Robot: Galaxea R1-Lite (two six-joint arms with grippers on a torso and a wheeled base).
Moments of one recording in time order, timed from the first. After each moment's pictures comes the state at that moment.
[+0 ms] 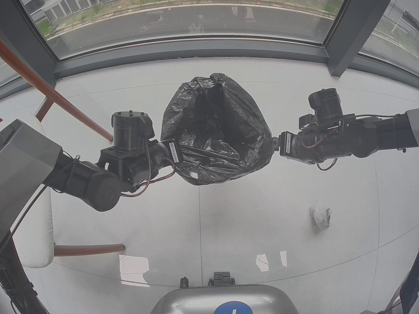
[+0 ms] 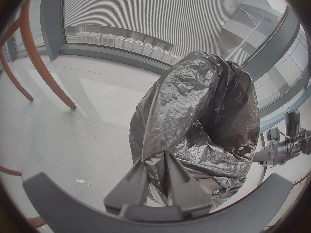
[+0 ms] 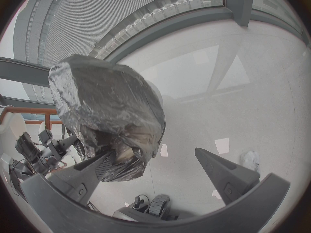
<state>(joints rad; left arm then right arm) -0.45 2.03 -1.13 -0.63 0.12 -0.39 0.39 2.04 -1.46 0.06 0.15 0.41</state>
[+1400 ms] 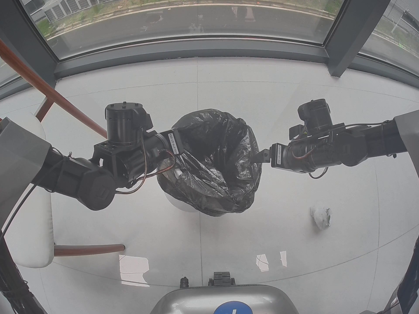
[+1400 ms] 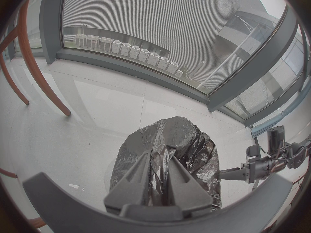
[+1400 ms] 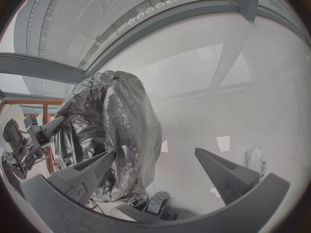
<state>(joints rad) -0.46 1.98 -1.12 -0.67 0.11 -0.39 0.41 2.09 -1.44 0.04 0.16 0.40</state>
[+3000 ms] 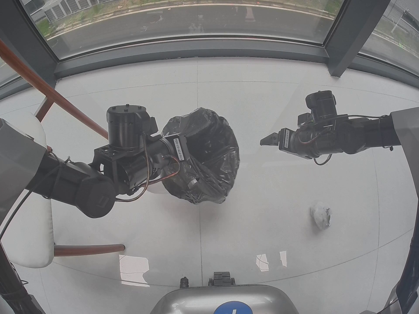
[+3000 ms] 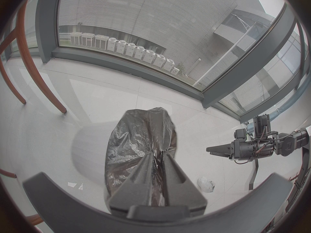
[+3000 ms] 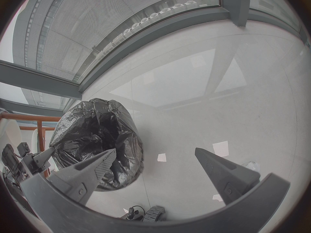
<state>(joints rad) -0.50 1.95 -1.07 -0.67 0.10 -0.39 0.33 2.16 -1.58 0.04 0.15 0.40</state>
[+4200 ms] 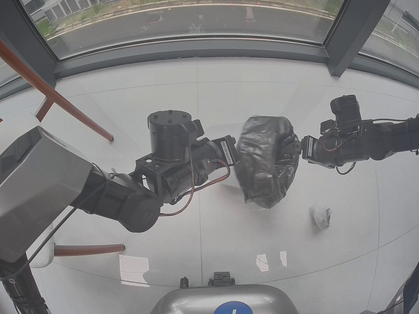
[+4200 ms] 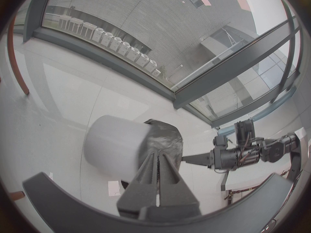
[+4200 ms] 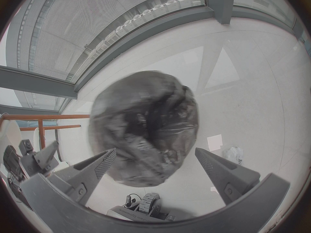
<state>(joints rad) -0.66 2.09 -1.19 -0.82 0.02 -0.51 0.27 1.97 -1.33 0.04 0.15 0.40</state>
